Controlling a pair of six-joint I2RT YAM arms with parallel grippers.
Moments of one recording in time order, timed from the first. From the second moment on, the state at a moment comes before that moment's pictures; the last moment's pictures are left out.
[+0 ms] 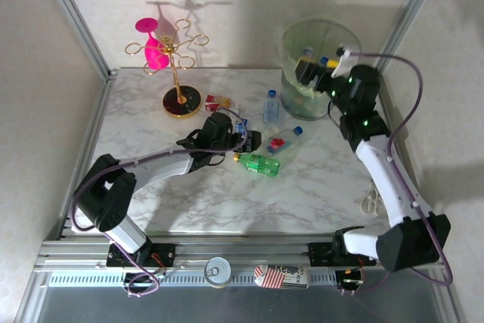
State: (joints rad) left arm -0.69 1.64 1.00 0.05 0.05 -0.51; right arm 0.24 1.22 1.15 -0.03 -0.18 0.35
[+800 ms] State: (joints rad) left arm -0.86 1.87 1.20 -0.23 0.04 -0.34; right arm 0.28 1.08 0.70 0.02 -0.14 0.51
